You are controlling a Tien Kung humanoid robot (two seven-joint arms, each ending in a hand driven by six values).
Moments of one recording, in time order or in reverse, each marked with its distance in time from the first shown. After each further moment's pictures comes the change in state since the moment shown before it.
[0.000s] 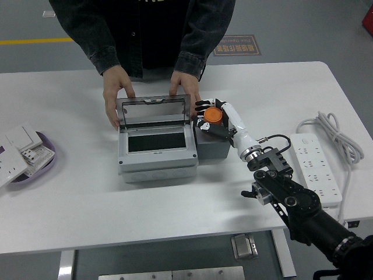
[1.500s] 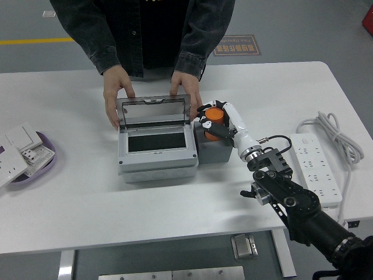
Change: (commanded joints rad) left arm -0.008 0.008 0.191 0.024 -0.191 0.001 -0.081; right arm -0.005 0.003 0.001 0.011 -0.006 -0.040 -0.009
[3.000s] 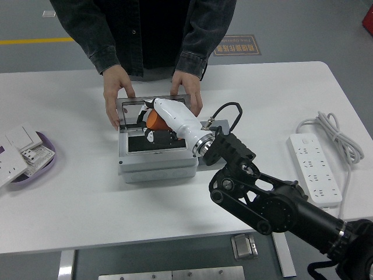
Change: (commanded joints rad) left arm 0.016 -0.001 -0.110 -0.008 0.103 0.000 0.038; right arm 0.106 0.000 -0.264 0.404 -0.782 -0.037 -0.615
